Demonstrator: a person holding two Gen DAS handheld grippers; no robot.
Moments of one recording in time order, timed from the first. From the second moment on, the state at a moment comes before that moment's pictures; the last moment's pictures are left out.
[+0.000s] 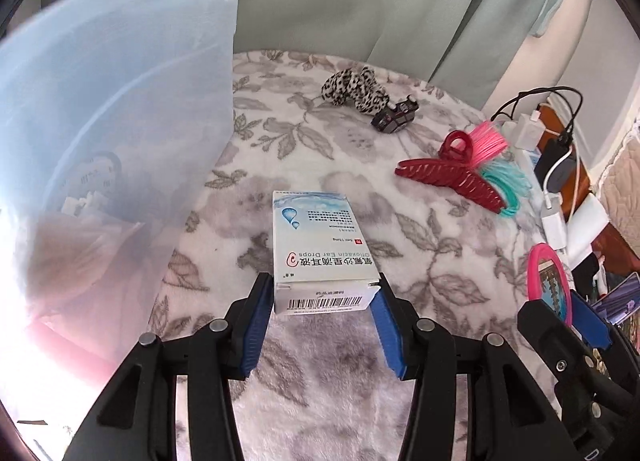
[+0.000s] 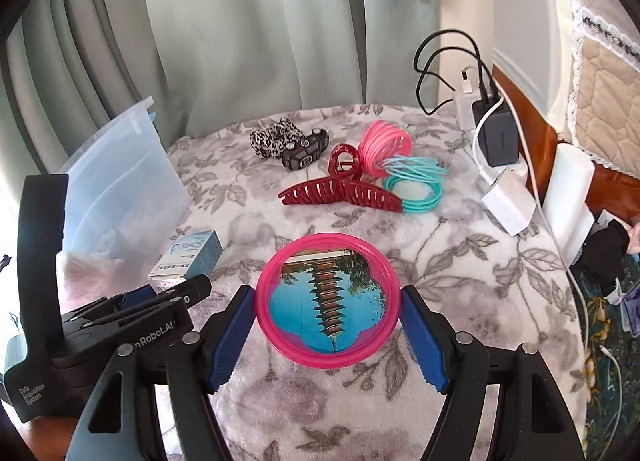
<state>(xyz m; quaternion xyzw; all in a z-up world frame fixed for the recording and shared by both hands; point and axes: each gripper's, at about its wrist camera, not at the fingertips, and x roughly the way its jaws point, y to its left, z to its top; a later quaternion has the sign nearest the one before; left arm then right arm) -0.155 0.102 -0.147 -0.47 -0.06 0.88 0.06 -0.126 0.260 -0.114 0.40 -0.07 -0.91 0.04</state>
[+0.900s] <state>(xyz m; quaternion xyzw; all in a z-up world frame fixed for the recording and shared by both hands) -0.071 0.044 0.023 -0.26 -0.10 0.96 0.09 -0.034 0.218 0.043 0.23 -0.05 -0.97 0.06</state>
